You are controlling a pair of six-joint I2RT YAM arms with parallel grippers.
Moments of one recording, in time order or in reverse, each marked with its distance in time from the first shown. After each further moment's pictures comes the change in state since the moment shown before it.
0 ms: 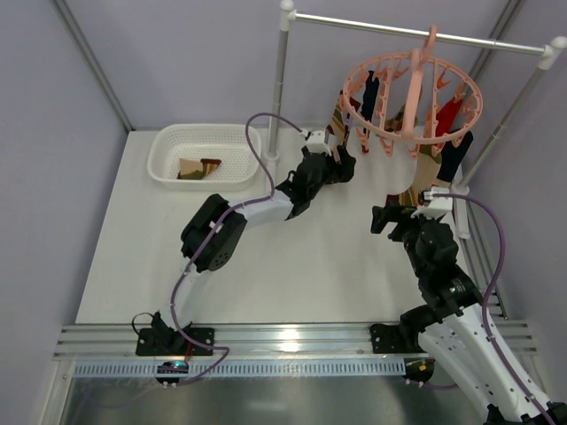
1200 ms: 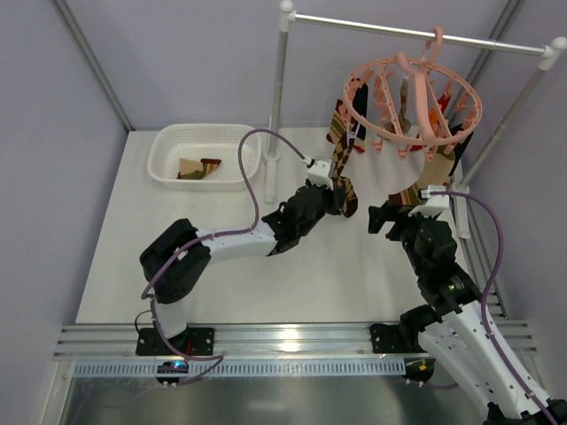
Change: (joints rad) left arm -0.173 -0.372 -0.410 0.040 -0.095 0.138; right arm 0.000 0.021 0.002 0.008 -0.043 0.006
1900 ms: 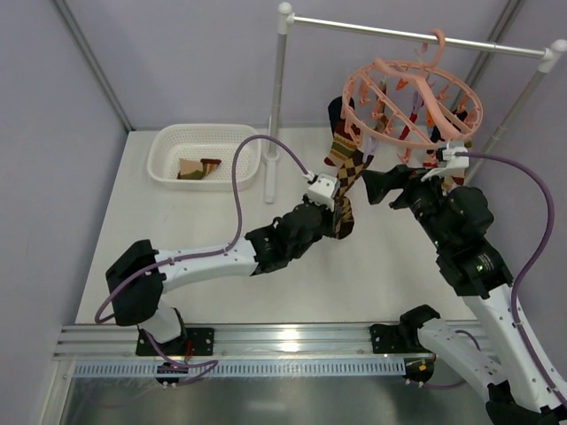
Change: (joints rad) left arm -0.166 -0.255 -0.066 -0.279 -0.116 0.063; right arm 0.016 0.185 0.452 -0.069 -0.207 0.019
